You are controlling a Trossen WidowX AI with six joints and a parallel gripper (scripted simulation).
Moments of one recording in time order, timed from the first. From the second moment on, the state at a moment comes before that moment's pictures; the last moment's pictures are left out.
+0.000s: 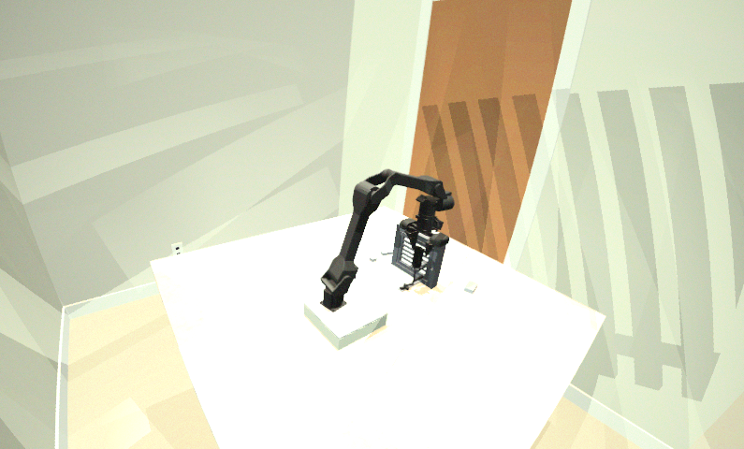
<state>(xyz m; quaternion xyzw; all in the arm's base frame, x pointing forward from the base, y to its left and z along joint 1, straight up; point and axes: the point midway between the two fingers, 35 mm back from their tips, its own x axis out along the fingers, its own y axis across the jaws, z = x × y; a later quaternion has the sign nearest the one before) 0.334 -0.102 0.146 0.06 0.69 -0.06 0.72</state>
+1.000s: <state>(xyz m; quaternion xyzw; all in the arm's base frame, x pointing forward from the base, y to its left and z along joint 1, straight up) 0.333 -0.100 0.125 0.06 0.69 -0.06 0.72</state>
